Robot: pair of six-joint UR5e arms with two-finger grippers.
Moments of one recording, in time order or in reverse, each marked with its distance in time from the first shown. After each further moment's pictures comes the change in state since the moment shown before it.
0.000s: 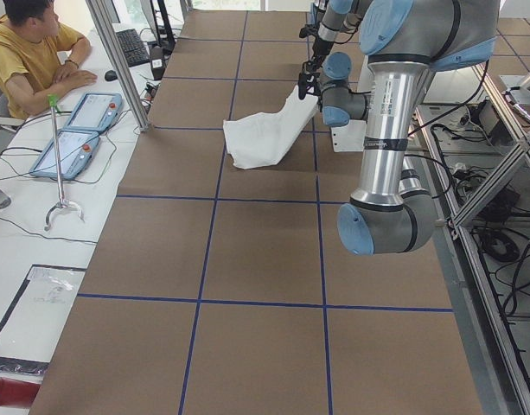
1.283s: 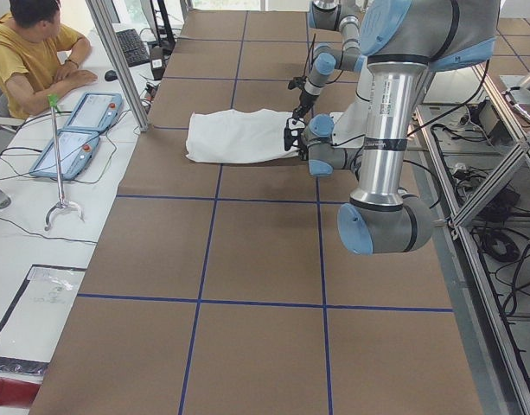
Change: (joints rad) left arm 0.027 0.002 0.533 -0.446 0.185 -0.028; right arm 0.040 -0.031 -0.563 0.572 -0.010 0.023
